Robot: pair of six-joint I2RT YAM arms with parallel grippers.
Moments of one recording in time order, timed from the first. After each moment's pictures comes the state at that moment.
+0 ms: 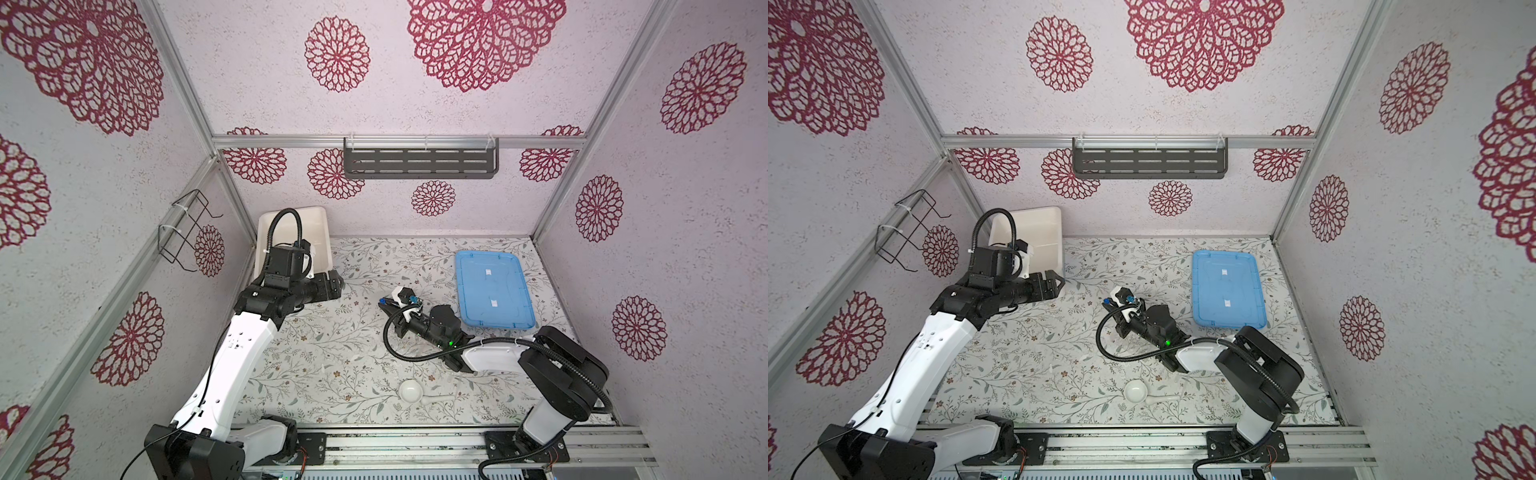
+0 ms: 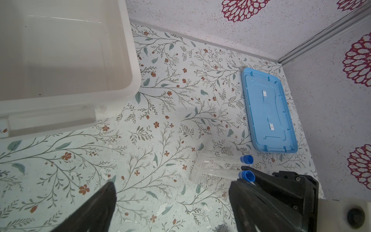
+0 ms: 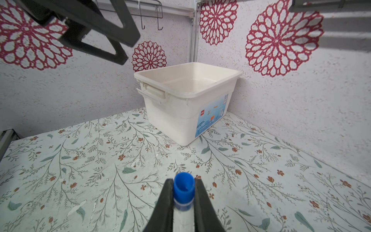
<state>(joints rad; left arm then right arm) -0.21 1.22 1.25 -0.78 0.16 -0.34 0.84 1.66 0.69 0.97 -0.12 -0.02</state>
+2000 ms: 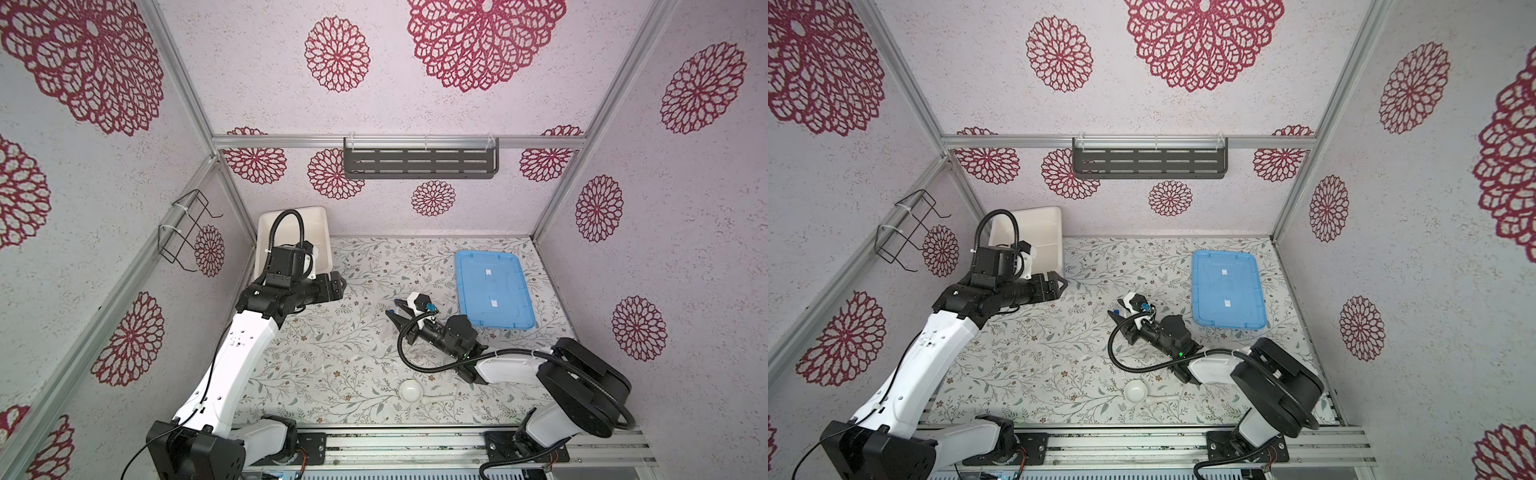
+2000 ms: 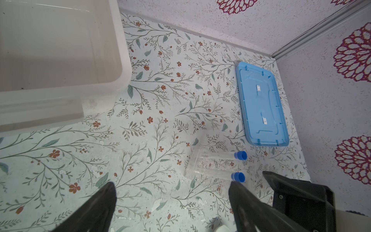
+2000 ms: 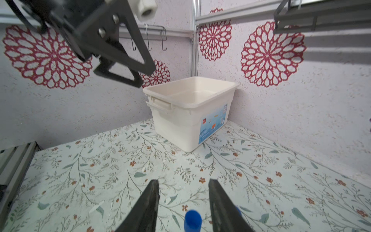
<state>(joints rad) -0.21 1.23 1.24 -0.77 0.22 -0.36 0.84 1.49 0.58 0.98 -0.13 0.03</state>
